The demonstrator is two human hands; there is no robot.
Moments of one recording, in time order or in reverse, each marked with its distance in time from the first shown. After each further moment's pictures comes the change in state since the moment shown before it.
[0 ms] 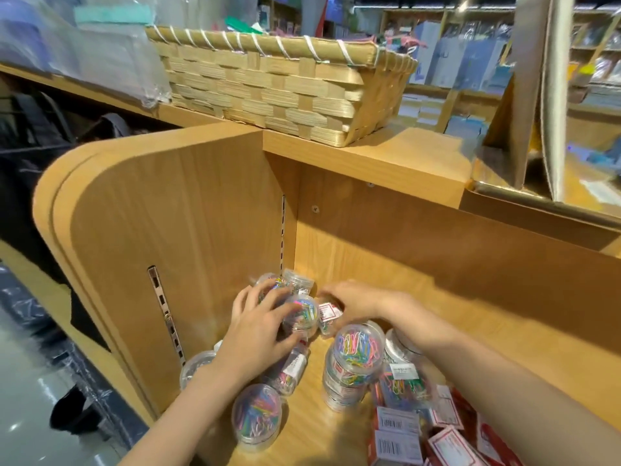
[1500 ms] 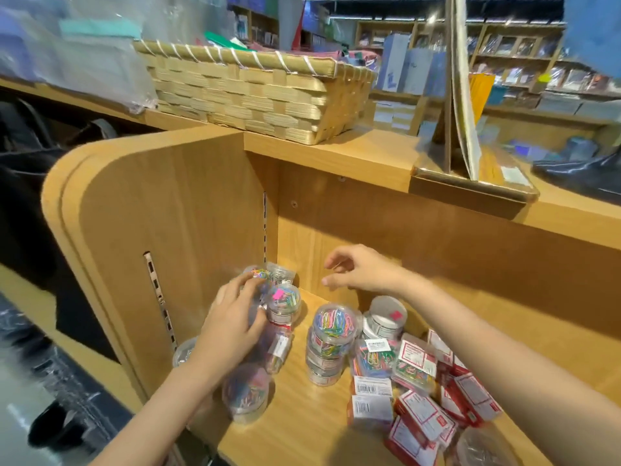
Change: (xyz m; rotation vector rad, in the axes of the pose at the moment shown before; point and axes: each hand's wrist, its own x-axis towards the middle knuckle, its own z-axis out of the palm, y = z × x) left_hand -0.021 0.012 -0.027 -0.238 0.040 -0.184; right_hand -0.082 -0.021 -0.033 0.534 0.345 0.066
